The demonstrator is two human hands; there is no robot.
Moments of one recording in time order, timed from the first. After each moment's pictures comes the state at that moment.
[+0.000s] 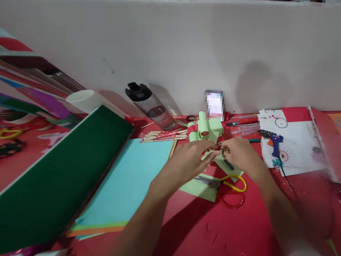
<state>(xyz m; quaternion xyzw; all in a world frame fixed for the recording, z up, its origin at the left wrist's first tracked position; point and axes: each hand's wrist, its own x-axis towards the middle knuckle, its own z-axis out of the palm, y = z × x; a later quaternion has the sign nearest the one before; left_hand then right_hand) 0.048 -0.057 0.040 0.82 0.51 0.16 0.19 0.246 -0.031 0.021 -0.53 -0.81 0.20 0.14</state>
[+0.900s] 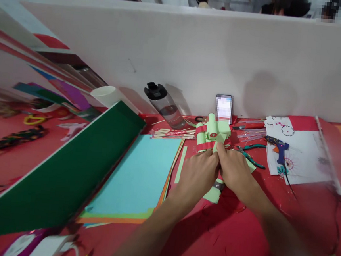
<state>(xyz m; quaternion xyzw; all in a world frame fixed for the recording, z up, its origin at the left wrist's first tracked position) 0.082 -0.087 0.056 0.78 0.61 -0.05 0.11 0.205 -0.067 0.030 -0.54 -0.83 0.12 0.01</state>
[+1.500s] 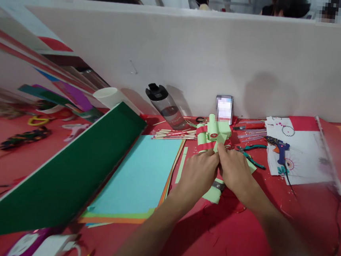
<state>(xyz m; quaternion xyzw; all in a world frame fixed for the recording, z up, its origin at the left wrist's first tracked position) 0.079 -0.084 0.060 0.79 0.60 -0.05 0.14 0.204 -0.066 0.026 -0.55 -0.83 0.10 0.02</state>
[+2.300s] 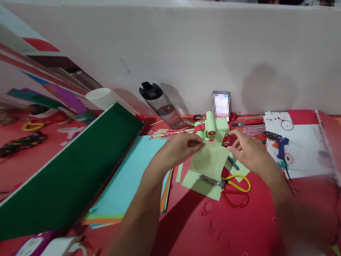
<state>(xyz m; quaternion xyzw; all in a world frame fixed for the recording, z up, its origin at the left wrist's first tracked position) 0.000 -0.030 0.028 0.74 0.57 0.22 0.28 0.254 -0.045 0.047 -0.56 -0.76 0.28 0.18</state>
